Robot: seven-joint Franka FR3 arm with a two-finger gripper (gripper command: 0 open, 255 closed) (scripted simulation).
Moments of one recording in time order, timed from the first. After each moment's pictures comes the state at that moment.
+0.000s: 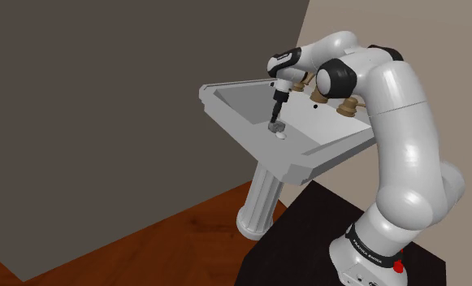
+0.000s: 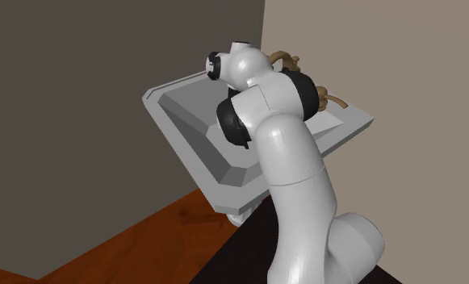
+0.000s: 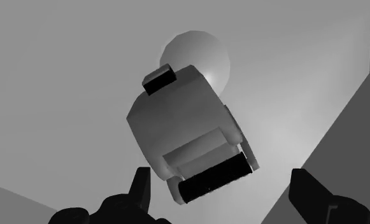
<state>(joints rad) -0.28 0.78 -0.45 -1.34 0.46 1.81 -1.22</state>
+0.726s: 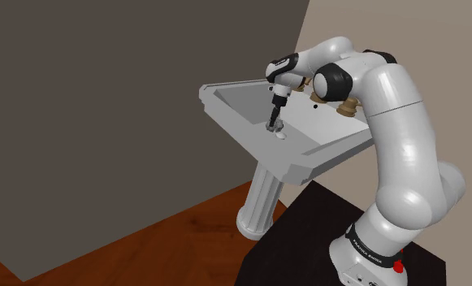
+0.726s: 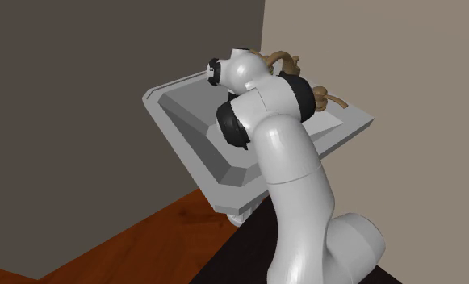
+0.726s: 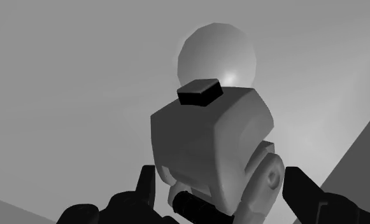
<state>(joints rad) -0.29 0.82 -0.44 -1.33 0.47 1.86 -1.23</state>
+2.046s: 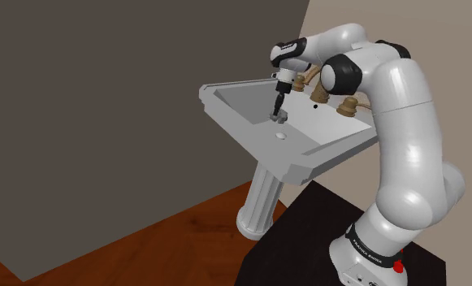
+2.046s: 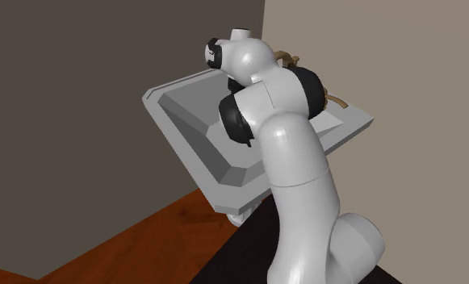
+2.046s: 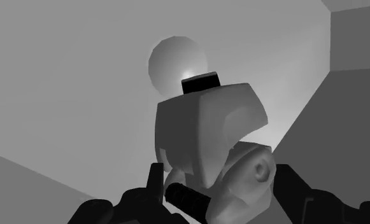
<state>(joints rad) -0.28 0.74 -0.46 -1.29 0.43 1.71 -1.19</state>
